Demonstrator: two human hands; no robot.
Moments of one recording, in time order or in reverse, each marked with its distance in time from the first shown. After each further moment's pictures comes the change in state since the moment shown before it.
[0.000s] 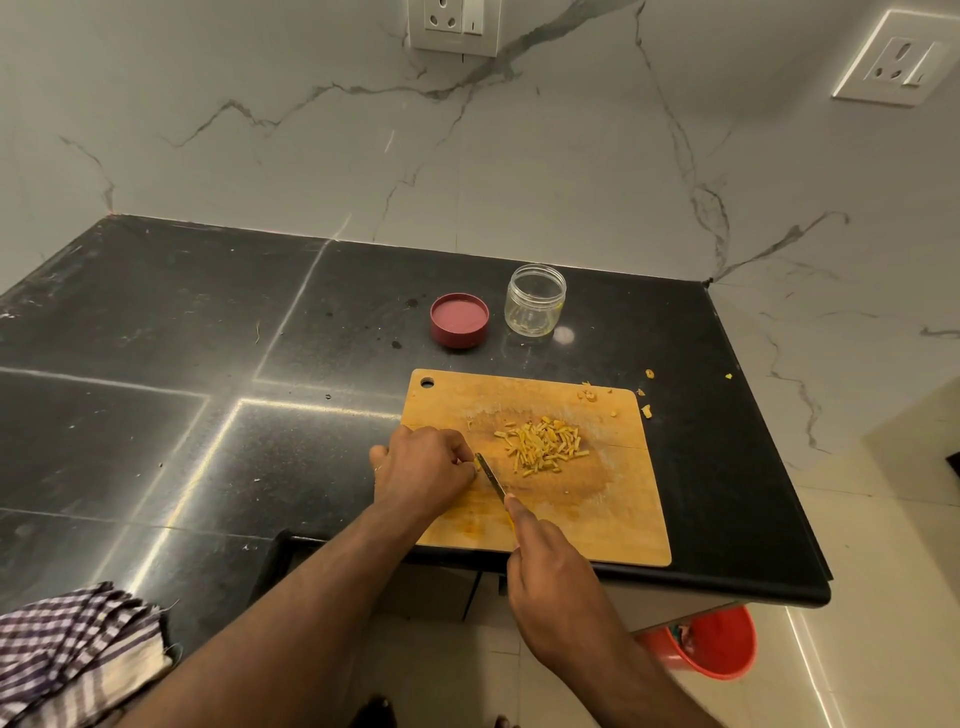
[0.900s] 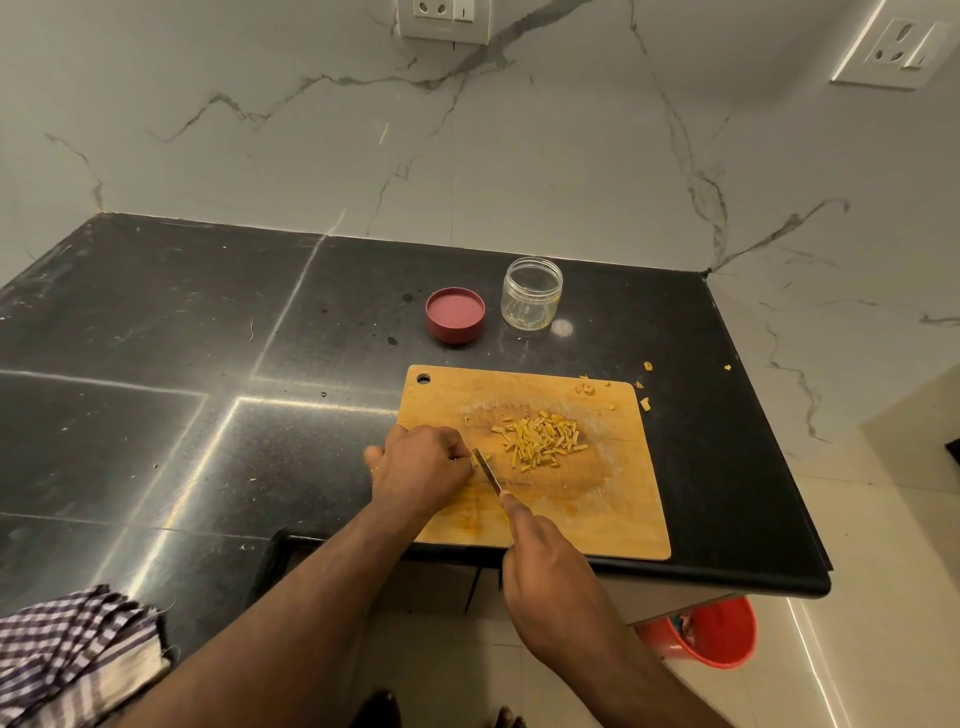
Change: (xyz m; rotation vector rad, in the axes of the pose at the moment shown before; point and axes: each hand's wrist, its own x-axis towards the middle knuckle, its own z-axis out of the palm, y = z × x) left_hand 0.003 -0.001 0.004 -0.026 -0.011 -0.022; right_hand 0.000 -0.006 -0.003 -0.014 -0.014 -0.004
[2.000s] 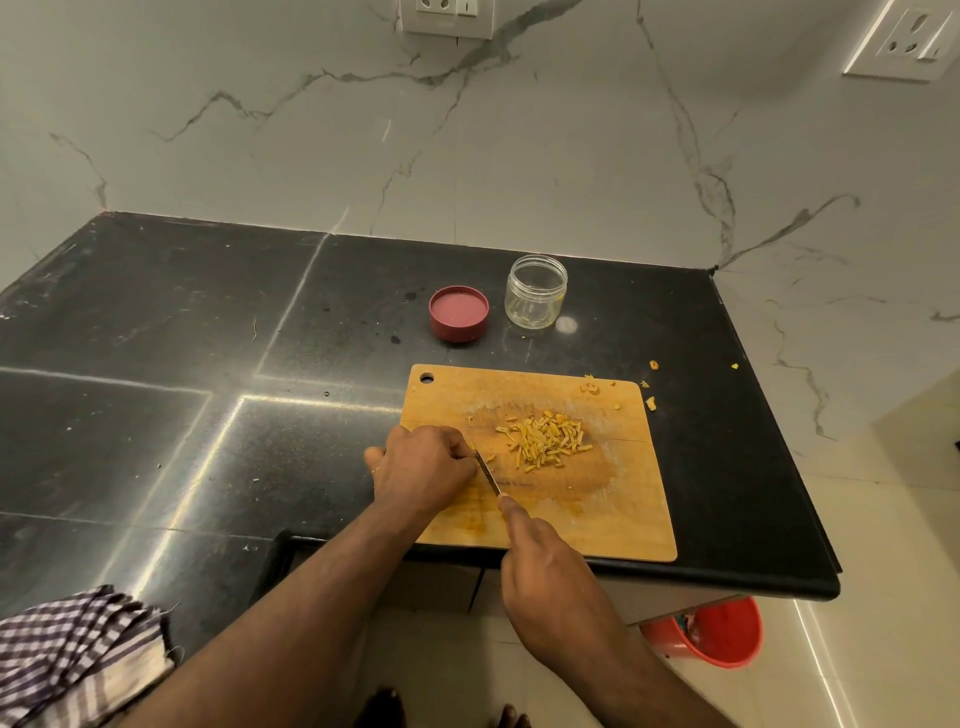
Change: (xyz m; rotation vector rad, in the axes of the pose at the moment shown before) left_hand 0.000 0.001 -0.002 0.002 0.009 -0.025; right_hand 0.005 0.000 0.003 0.003 -0.038 -0.006
